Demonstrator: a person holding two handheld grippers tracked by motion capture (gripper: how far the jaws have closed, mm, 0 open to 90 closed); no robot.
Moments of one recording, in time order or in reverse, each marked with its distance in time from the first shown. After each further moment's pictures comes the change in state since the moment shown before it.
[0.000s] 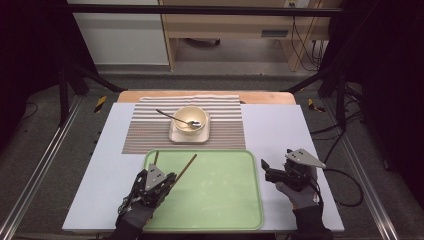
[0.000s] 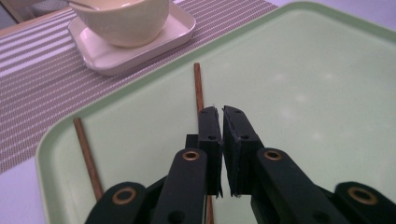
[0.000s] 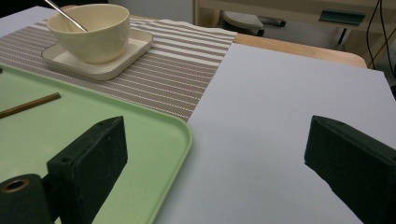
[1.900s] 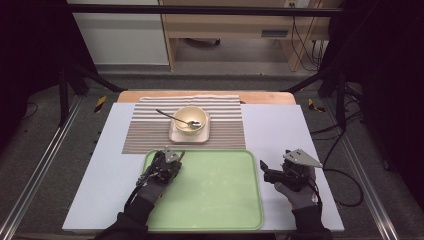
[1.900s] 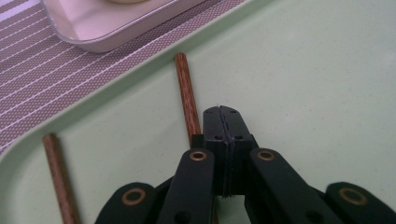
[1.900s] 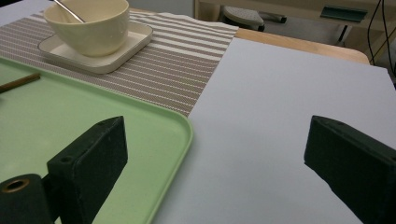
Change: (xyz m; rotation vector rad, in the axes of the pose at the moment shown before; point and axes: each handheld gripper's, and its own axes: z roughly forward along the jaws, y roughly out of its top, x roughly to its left) left arm 0.032 0.004 0.079 0.213 0.023 -0.009; right arm 0.002 -0.002 0.004 0.018 -0.004 -0.015
